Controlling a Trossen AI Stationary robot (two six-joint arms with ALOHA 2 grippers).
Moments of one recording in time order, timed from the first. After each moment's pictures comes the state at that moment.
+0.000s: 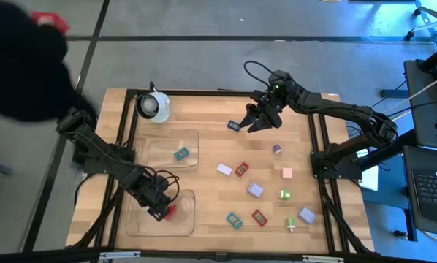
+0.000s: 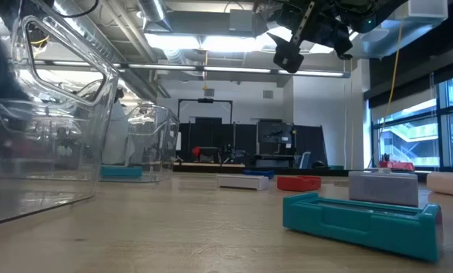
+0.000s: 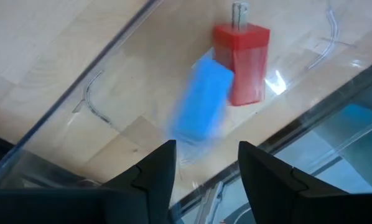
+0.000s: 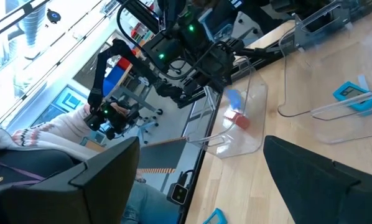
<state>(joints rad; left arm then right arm) -0.65 1.41 1.02 -0.93 0.19 -1.57 -0.52 1.41 1.02 0.02 -1.19 0.49</state>
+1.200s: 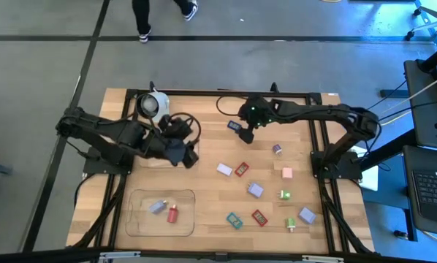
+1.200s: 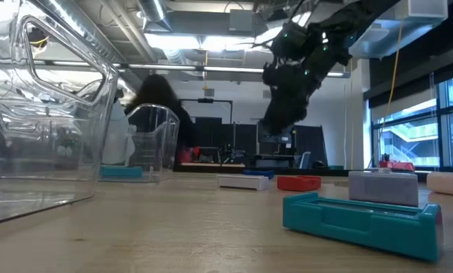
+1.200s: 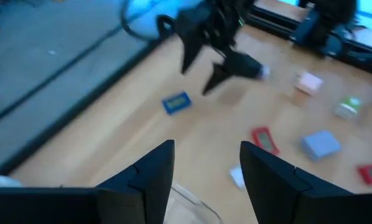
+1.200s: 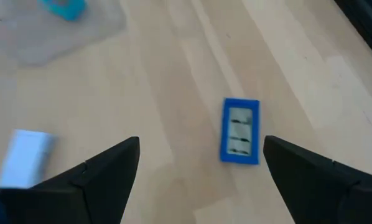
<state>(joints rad) -0.28 1.40 1.54 -1.05 -0.72 -0.71 -0.37 1.61 1.02 -0.32 -0.10 0.02</state>
